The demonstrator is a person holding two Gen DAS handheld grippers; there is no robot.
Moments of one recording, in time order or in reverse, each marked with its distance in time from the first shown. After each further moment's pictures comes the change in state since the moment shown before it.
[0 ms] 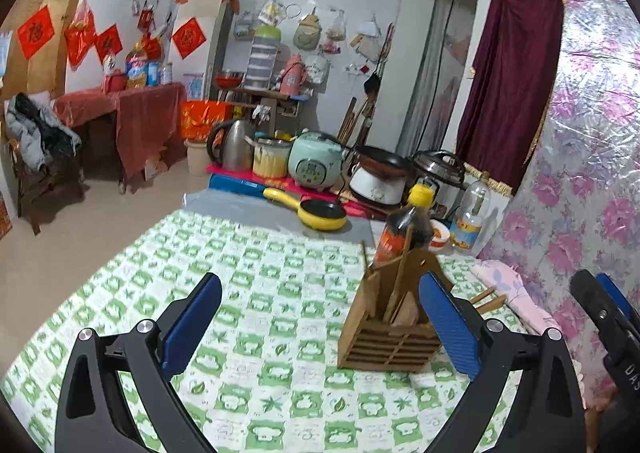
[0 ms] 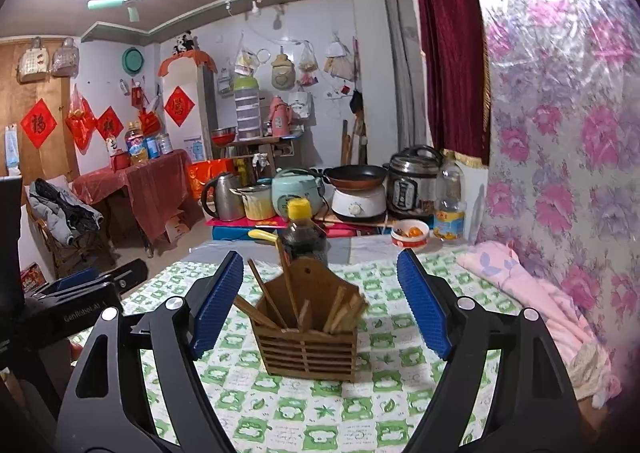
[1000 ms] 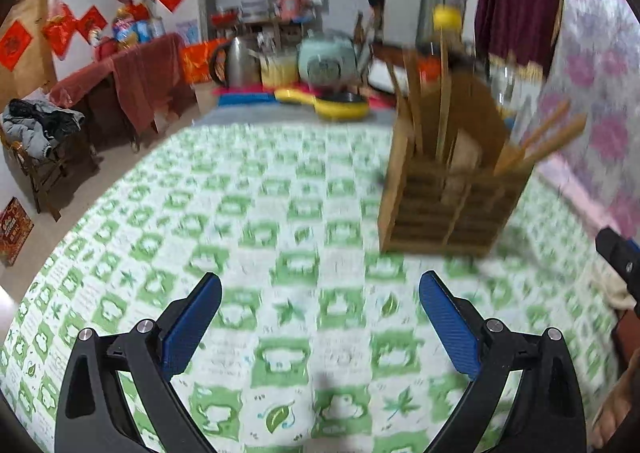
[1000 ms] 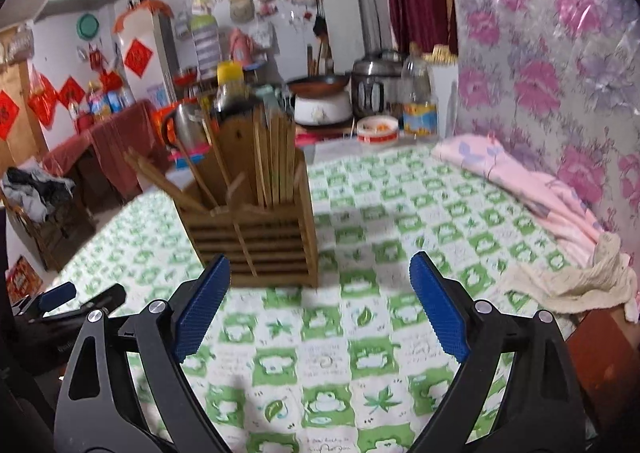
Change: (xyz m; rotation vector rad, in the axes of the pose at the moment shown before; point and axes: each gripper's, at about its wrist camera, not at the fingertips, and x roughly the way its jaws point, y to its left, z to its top) left arm 0.074 -0.003 -0.112 0.155 0.304 0.114; right arm 0.057 -0.045 -0.109 0.081 0.280 -0.083
